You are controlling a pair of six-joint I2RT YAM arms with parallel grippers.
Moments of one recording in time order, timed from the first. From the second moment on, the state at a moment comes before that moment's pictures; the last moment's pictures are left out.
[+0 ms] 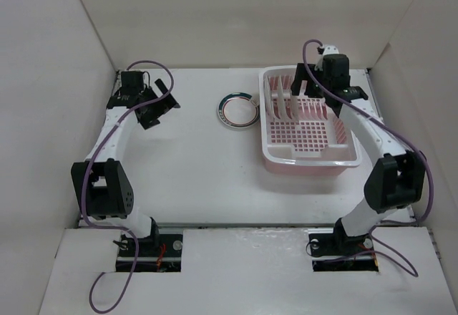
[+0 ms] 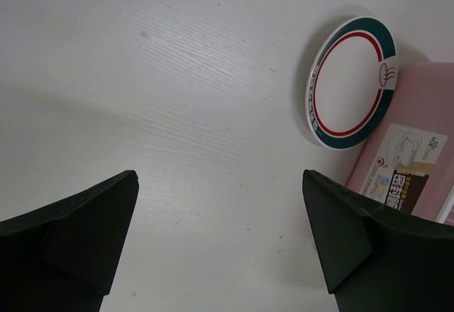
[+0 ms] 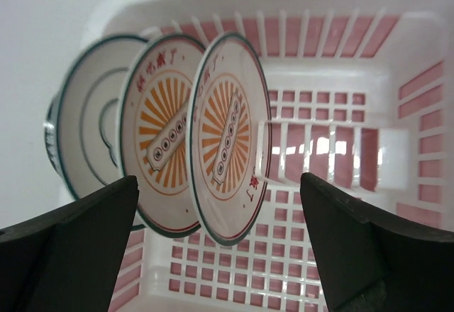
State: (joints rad) left arm 0.01 1.55 1.33 -0.64 0.18 -0.60; right arm 0.18 1.65 1.43 -0.34 -0.02 0.21
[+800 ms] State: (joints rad) left arm -0.20 2.03 1.28 -0.02 0.50 -0.83; right arm 0.17 1.19 1.50 -0.28 -0.23 0.22
